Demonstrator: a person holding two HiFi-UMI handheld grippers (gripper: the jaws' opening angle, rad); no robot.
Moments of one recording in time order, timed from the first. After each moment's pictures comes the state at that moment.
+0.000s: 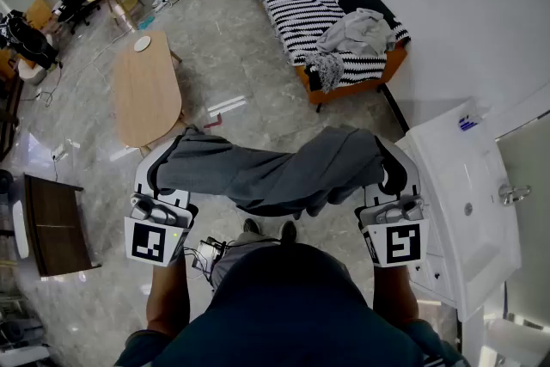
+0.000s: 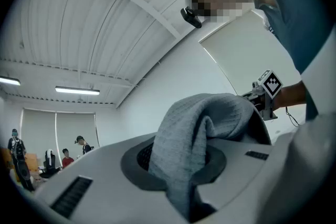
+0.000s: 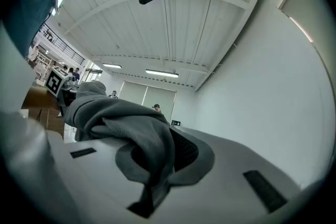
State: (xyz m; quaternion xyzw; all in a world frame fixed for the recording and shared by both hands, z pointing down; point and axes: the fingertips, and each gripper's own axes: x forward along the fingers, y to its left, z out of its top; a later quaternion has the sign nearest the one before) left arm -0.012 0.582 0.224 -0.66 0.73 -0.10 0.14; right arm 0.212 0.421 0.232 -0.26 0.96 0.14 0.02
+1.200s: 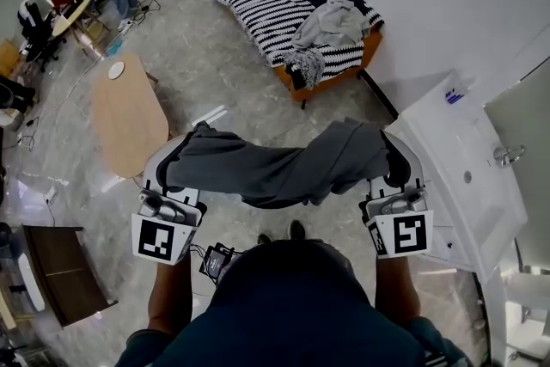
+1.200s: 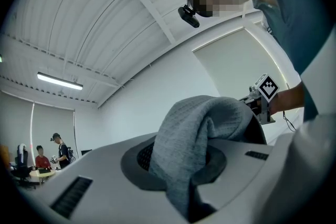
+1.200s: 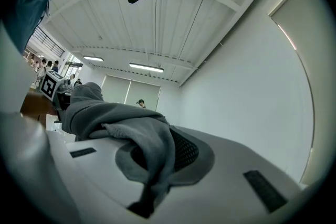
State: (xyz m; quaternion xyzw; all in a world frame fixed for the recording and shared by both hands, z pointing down) left arm -0.044 0.540 0.226 -0.73 0.66 -0.07 0.14; right arm 0.197 0.414 0.234 -0.35 0.93 0.11 0.00
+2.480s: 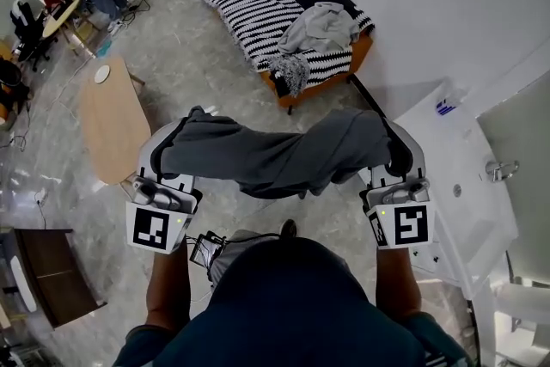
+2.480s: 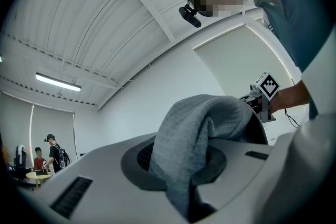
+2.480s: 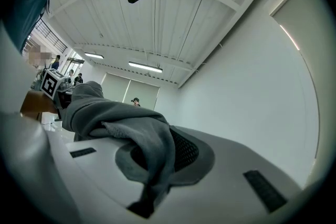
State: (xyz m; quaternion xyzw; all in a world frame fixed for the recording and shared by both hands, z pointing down) left arm -0.018 0.437 0.228 -0.73 0.66 -0.06 0.16; right arm 0.227 0.311 0.230 -0.35 0.93 0.14 0.01
